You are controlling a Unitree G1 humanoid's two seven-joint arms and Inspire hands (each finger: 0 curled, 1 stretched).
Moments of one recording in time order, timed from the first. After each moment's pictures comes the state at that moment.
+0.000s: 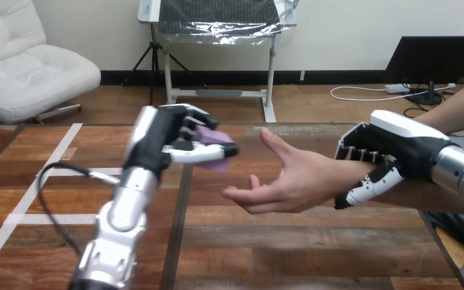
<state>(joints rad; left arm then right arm) -0.44 0.15 -0.06 0.48 0.21 -0.05 -0.05 -0.46 -0.75 0.19 0.37 -0.37 -0.20 0.51</state>
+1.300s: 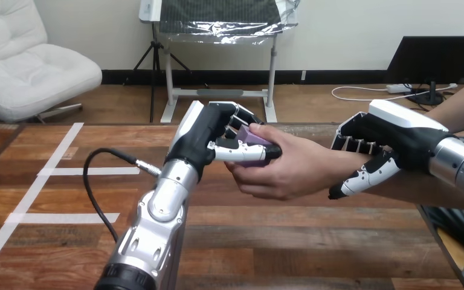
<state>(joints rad) -0.53 0.05 -0.15 0.58 0.25 -0.06 -0.05 -0.45 -0.74 0.19 0.29 -0.36 -0.12 0.51</state>
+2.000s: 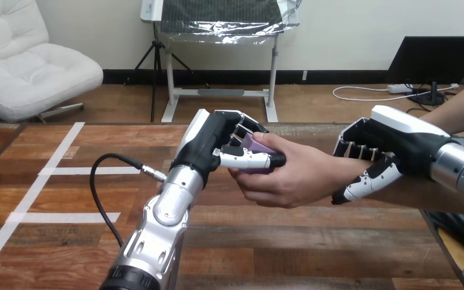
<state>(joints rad) -0.53 0.03 -0.16 0.62 0.25 -0.06 -0.06 -0.43 -0.74 0.18 0.28 -0.35 -0.10 0.52</state>
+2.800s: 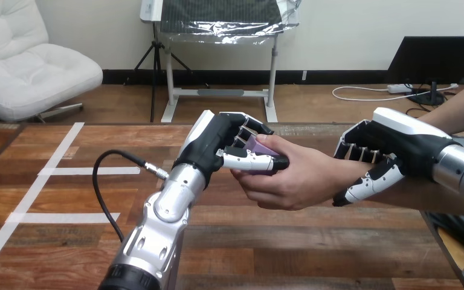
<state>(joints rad) -0.53 0.04 -0.18 0.54 0.25 0.03 -0.12 -0.43 -0.74 0.17 0.28 -0.34 -0.10 0.54</state>
